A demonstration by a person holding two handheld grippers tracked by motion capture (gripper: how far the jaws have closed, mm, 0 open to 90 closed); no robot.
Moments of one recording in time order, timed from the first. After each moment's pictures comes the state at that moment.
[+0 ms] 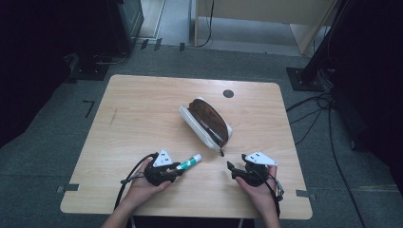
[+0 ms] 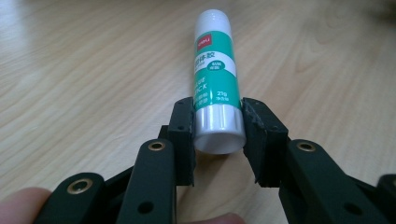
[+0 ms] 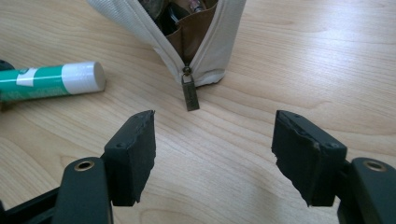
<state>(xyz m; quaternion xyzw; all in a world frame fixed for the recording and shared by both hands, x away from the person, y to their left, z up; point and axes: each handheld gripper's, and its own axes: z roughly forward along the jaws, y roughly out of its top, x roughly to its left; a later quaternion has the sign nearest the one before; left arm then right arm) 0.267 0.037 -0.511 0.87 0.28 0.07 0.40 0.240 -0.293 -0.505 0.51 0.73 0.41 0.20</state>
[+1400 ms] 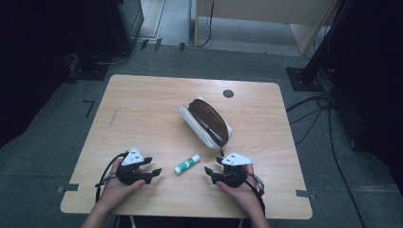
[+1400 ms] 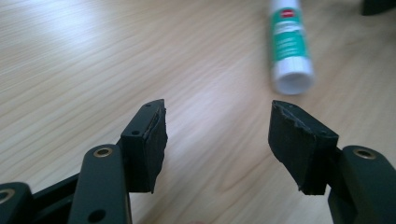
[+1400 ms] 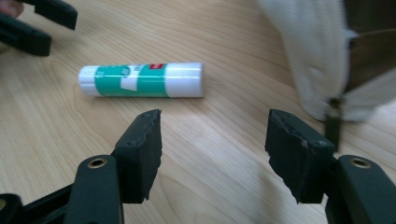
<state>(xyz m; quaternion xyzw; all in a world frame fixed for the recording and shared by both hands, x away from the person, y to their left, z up) 0.271 0.132 -0.504 0.83 0.36 0.11 0.40 0.248 -0.233 -0.514 0.41 0.78 0.45 0.13</state>
